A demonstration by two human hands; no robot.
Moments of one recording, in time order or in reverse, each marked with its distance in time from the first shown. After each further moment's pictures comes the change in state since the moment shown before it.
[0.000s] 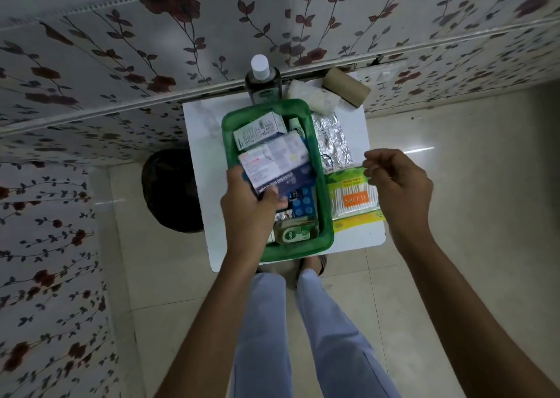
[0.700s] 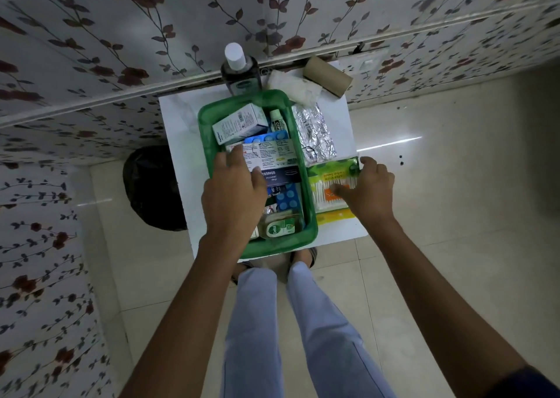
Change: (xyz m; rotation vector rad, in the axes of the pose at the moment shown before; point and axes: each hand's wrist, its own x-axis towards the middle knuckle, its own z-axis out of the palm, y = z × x) left_hand 0.015 0.010 0.007 0.909 -0.021 0.263; right_hand 0.020 0.058 0.019 -0.631 -0.185 0.093
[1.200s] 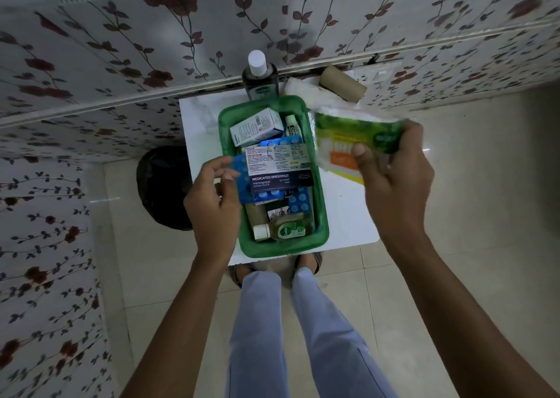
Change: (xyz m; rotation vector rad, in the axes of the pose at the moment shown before) left_hand -0.013 -0.046 0.003 -0.697 0.351 -0.044; right_hand -0.057 -0.073 -0.070 0.494 0.332 -0.325
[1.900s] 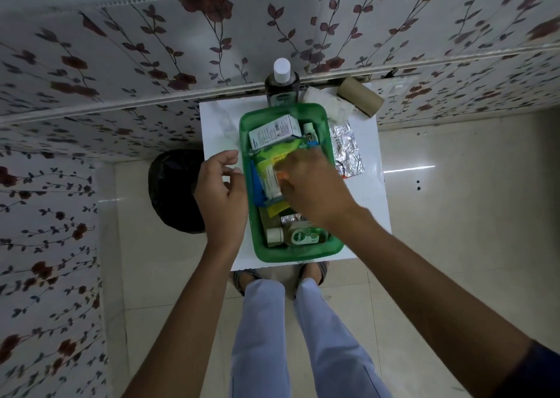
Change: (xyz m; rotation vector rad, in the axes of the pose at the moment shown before) left_hand 0.015 -0.011 -0.002 -0.042 0.051 -0.070; right_hand 0.001 -0.007 0.093 -0.552 -0.601 -0.488
